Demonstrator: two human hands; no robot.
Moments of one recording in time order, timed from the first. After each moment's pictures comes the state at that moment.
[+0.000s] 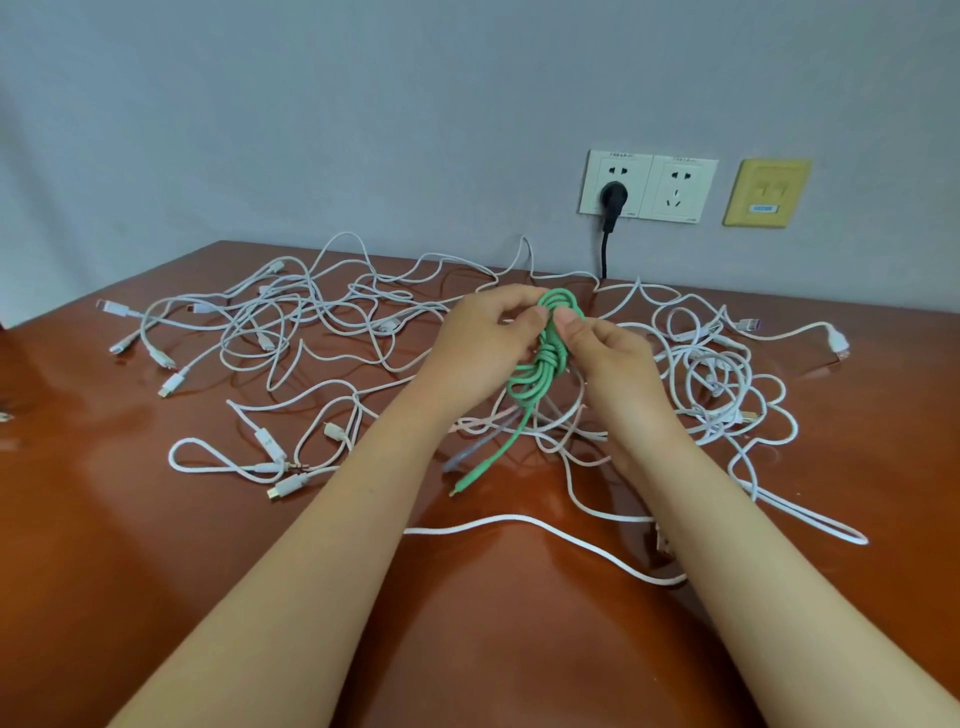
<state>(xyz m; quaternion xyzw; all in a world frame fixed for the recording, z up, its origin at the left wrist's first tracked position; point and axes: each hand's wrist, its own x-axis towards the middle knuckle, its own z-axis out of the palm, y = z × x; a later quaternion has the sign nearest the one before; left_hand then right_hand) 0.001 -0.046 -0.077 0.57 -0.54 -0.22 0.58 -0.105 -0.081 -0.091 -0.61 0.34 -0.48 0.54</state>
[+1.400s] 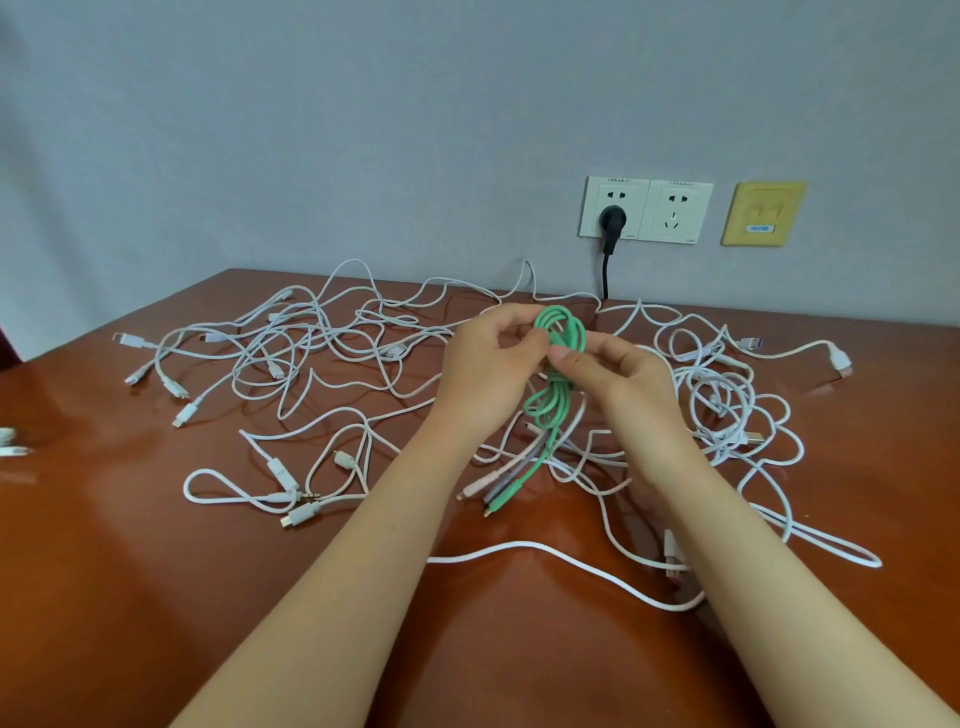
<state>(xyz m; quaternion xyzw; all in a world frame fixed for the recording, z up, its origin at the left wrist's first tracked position) -0.004 -0.045 -0.077 0.55 -0.50 -0.22 0.63 -0.116 -0.075 -0.081 -0.63 0.33 -0.48 0.52</state>
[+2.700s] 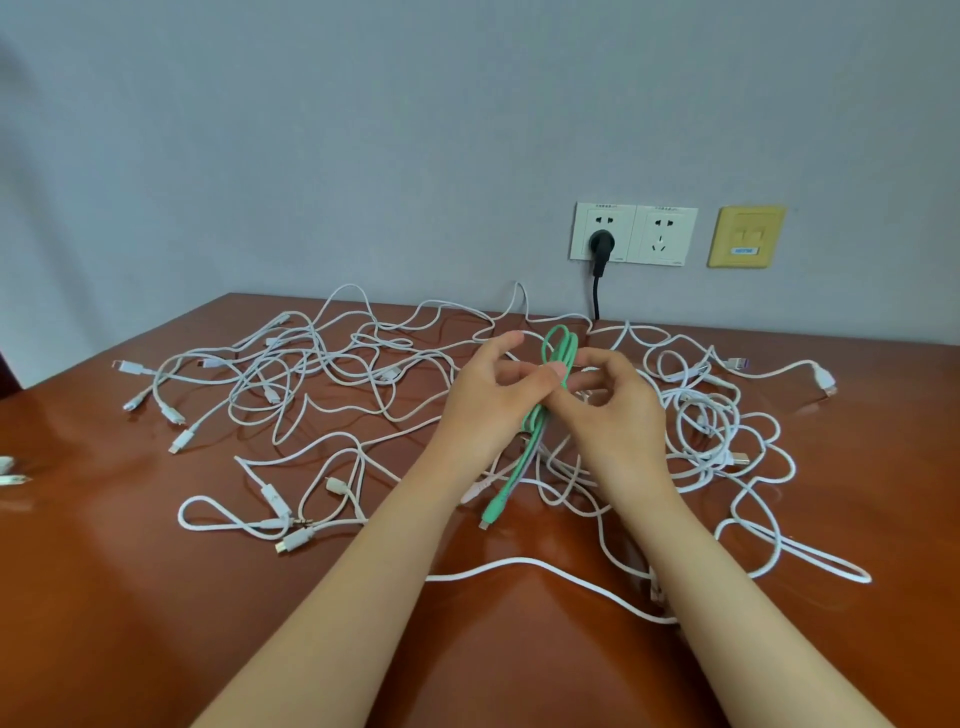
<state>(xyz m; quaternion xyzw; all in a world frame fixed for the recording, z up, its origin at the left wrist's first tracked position) -0.008 -0.052 -0.085 0.55 -0.47 -0.28 0.63 -0.116 -0.087 -0.092 -0.69 0.40 -0.51 0.33</state>
